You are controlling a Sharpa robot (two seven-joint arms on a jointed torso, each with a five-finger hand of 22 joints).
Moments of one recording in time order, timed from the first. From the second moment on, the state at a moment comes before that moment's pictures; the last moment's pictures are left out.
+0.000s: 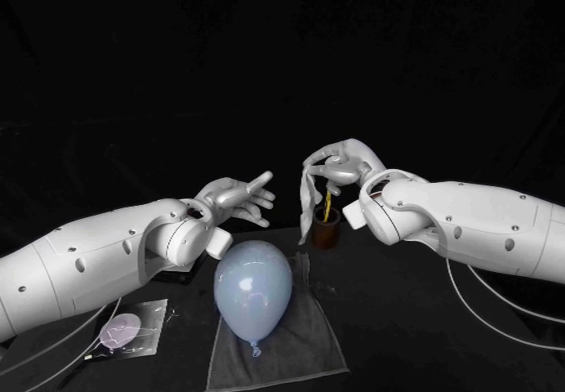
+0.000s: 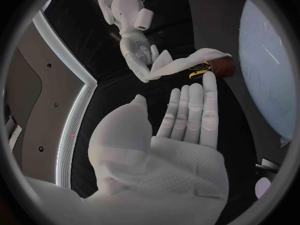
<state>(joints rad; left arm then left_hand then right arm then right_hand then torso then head) 1.32 -0.64 -0.06 1.34 -0.28 -0.24 0.04 1.20 0.01 -0.03 0.24 0.05 0.89 0.19 0.19 0.43 0.89 0.14 0.44 0.23 0.83 0.09 1.08 0.62 0.17 1.07 0.18 0.43 0.20 1.41 -0.75 -0.11 1.48 -0.52 -0.66 0.06 1.25 -0.01 0.72 -0.19 0.07 0.97 0.12 0.42 0.42 1.35 0.04 1.26 1.22 1.43 -0.02 1.47 1.31 0.13 1.22 0.08 1.02 1.19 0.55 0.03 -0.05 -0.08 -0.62</state>
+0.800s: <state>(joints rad) 1.32 -0.53 -0.05 1.32 -0.85 -0.47 0.27 1.53 -0.09 0.07 0.13 0.05 0.86 0.17 0.30 0.43 0.78 0.14 0.71 0.34 0.81 0.08 1.20 0.62 0.17 1.00 0.16 0.63 0.34 1.44 -0.64 -0.11 1.38 -0.37 -0.82 -0.01 1.25 -0.01 0.72 -0.19 0.07 0.98 0.12 0.42 0.42 1.35 0.04 1.26 1.22 1.43 -0.02 1.47 1.31 0.12 1.22 0.08 1.02 1.19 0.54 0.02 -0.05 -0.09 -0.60</state>
